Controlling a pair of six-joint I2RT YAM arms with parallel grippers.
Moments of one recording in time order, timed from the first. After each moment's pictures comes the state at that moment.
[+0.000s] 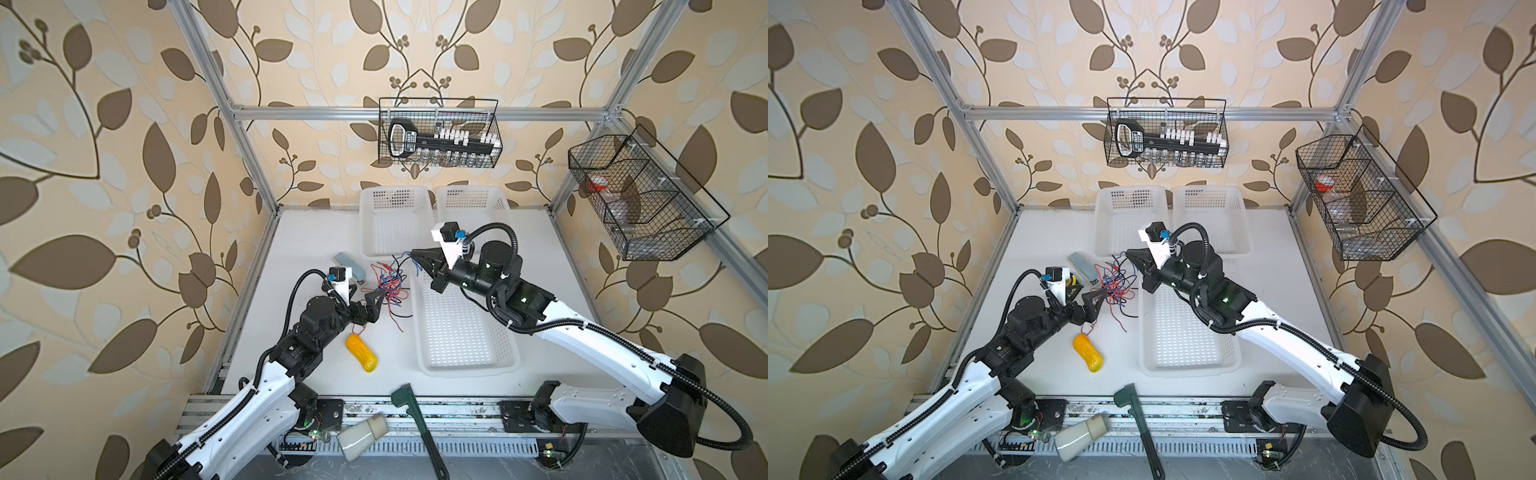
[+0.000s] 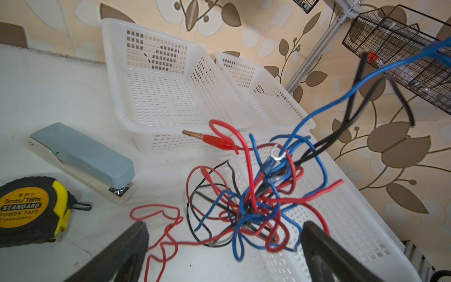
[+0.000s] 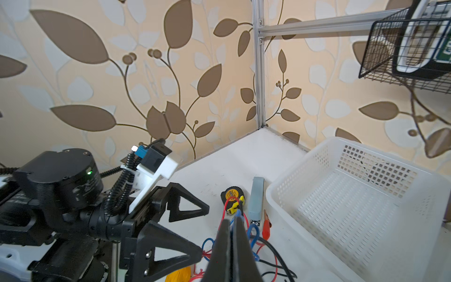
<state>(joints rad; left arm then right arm) -0.51 0.70 0.39 0.07 0.07 -0.45 0.77 1.22 1.04 0.10 -0.21 0.09</state>
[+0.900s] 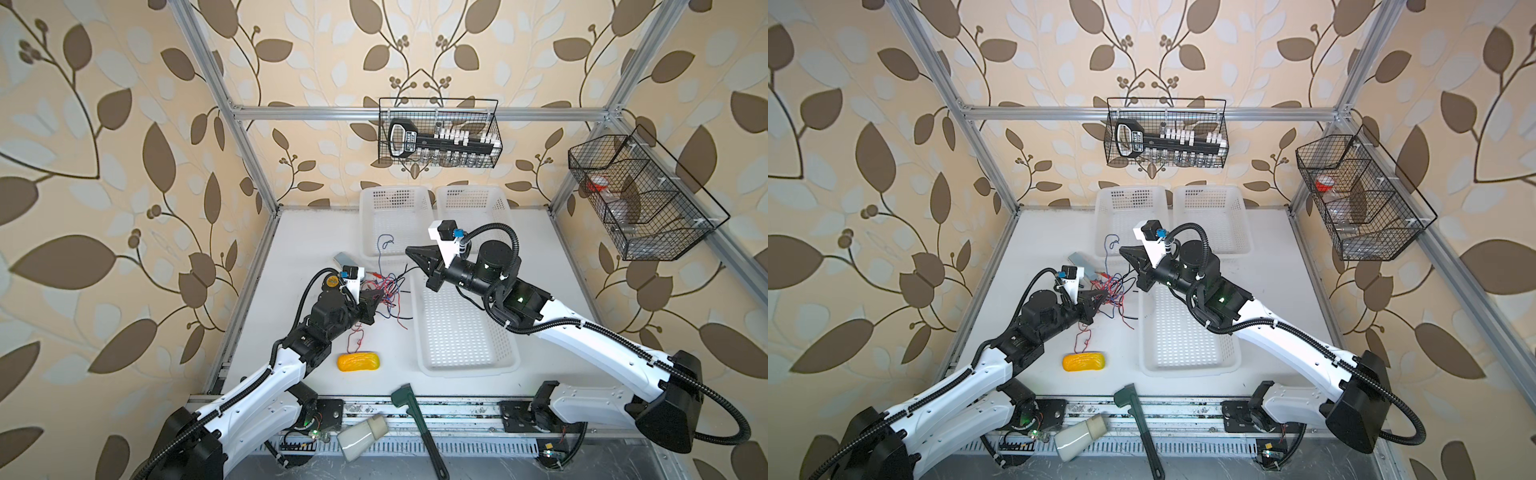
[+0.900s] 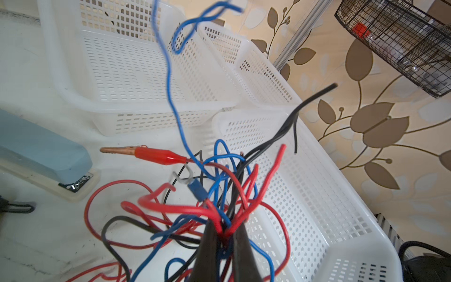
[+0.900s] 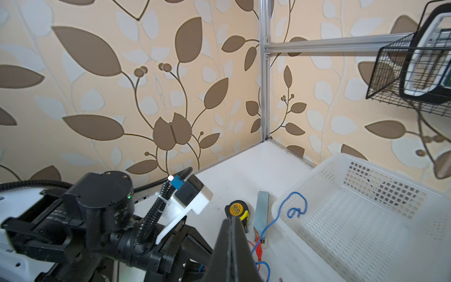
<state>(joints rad) -0.51 0.84 0.38 0.15 0.18 -0.48 0.78 1.24 1.07 0.13 -0.16 0.08</state>
